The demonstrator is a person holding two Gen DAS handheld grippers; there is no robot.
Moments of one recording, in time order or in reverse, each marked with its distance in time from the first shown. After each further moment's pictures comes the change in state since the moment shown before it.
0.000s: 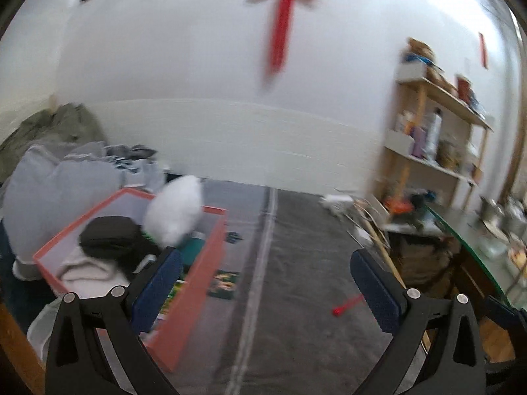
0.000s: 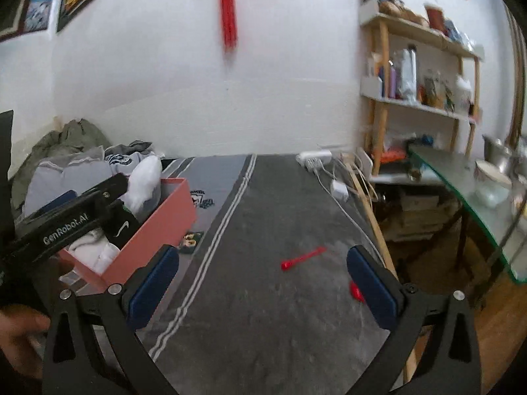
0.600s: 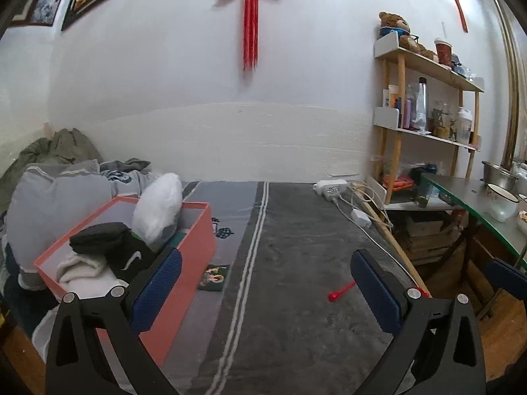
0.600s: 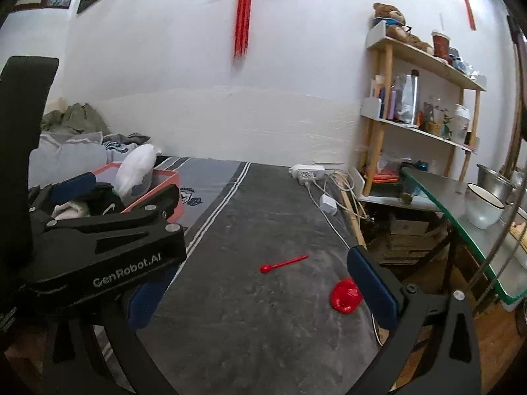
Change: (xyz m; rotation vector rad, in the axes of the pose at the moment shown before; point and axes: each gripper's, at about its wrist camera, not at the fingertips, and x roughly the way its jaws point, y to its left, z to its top) left arm 0.007 -0.052 -0.032 0.100 -0.015 0.048; right arm 0.006 -0.004 -0.029 -0.160 -0.078 -0.034
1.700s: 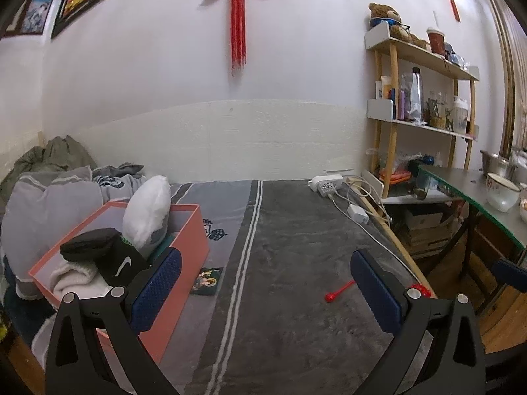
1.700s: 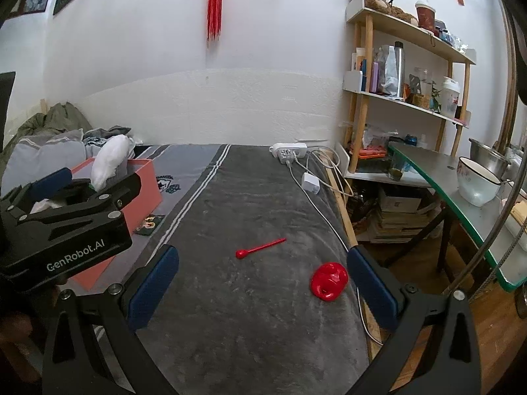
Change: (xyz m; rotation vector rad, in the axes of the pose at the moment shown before) left arm 0.015 -0.019 0.000 0.053 0.007 0.003; right arm 0.010 -0.035 -0.006 0.068 0.088 -0.035
